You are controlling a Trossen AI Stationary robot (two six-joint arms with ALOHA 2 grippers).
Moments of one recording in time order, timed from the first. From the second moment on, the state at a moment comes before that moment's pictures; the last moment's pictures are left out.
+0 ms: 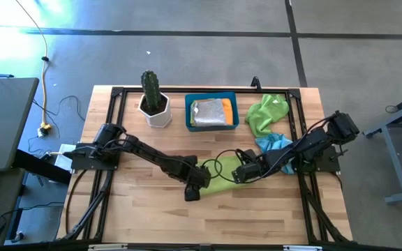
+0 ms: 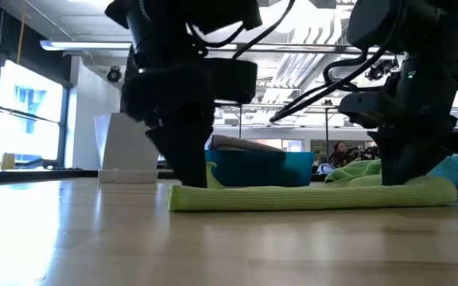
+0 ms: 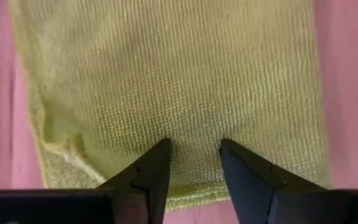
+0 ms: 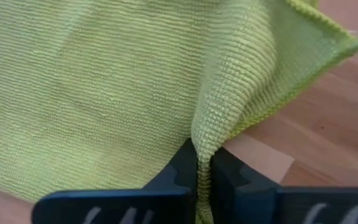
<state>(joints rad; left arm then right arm) -0.17 2.04 1.35 -0.59 -0.12 -0.35 0.33 1.61 0.74 -0.47 0.18 1.46</state>
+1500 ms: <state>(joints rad) -0.17 1.36 1.40 -0.90 -0.23 -0.42 0.32 1.90 1.44 -1.08 0.10 1.41</state>
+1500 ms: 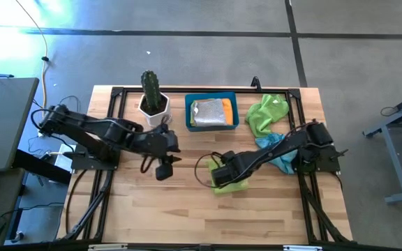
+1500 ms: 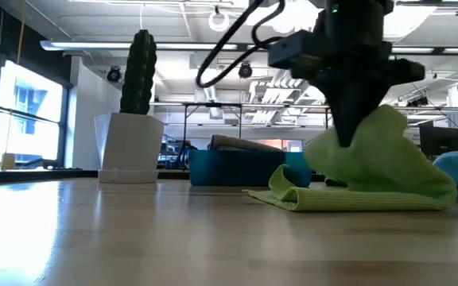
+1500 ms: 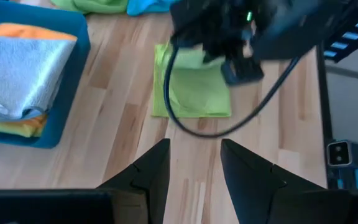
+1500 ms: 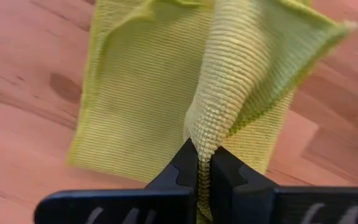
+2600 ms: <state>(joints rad) -0.17 1.30 1.40 -0.95 -0.25 -0.42 0.31 1.85 1.54 -1.06 0.24 1.06</state>
